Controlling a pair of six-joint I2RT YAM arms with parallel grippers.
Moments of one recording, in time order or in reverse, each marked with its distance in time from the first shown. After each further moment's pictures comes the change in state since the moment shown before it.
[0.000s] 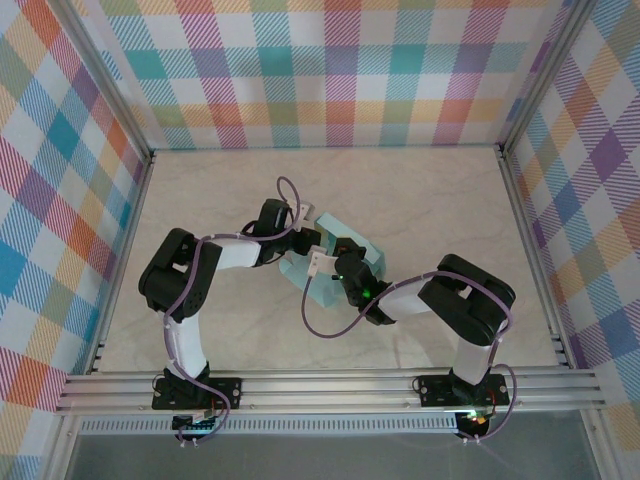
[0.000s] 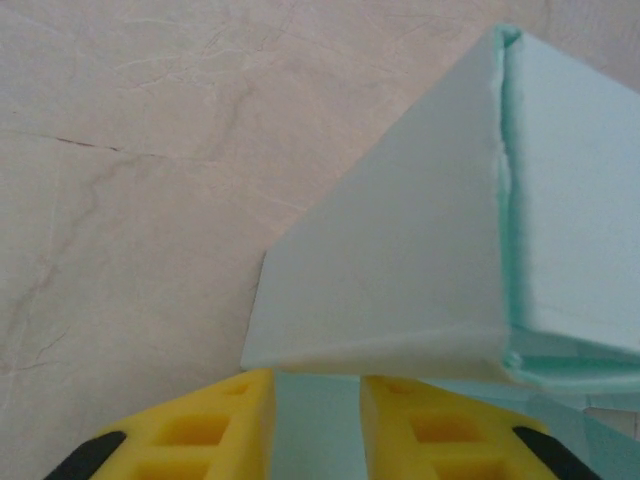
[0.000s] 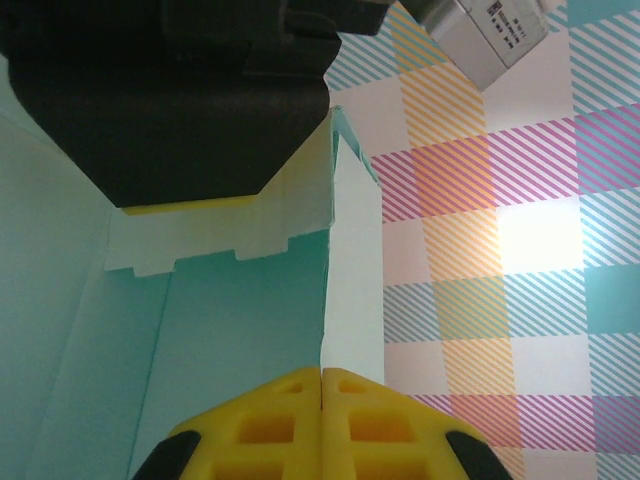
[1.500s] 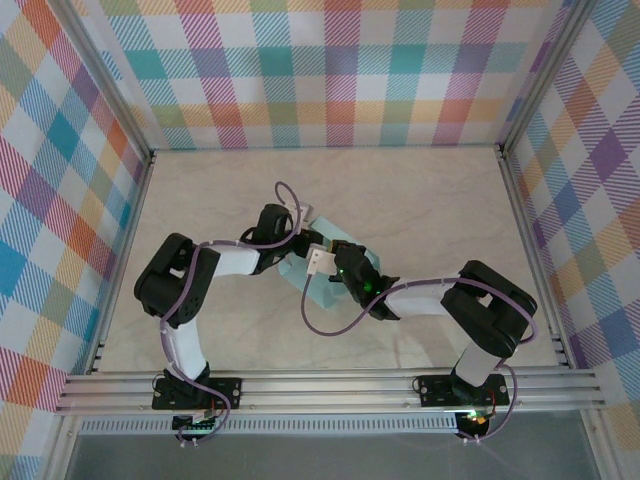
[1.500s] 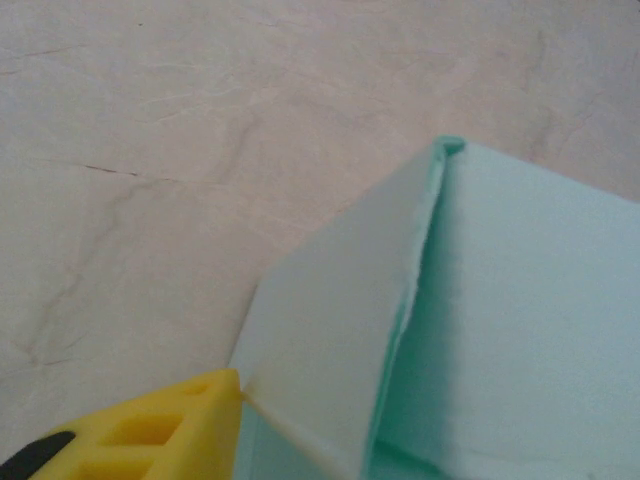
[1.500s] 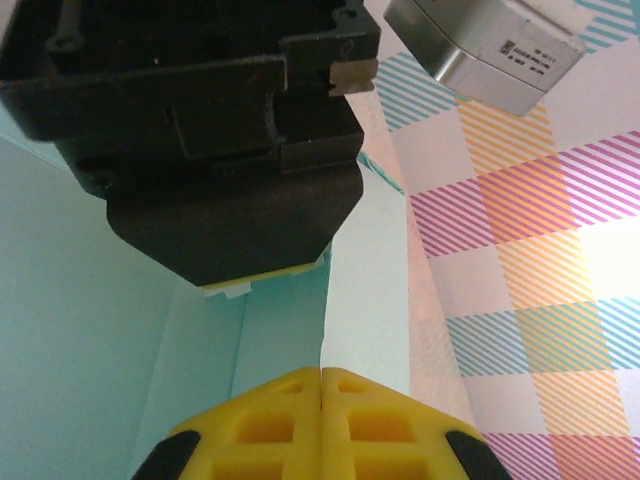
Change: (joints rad) left arm -0.028 -0.047 -0.078 0.117 -0.066 -0.024; right arm -0.005 -0.125 0.034 -0.264 -0.165 0.206
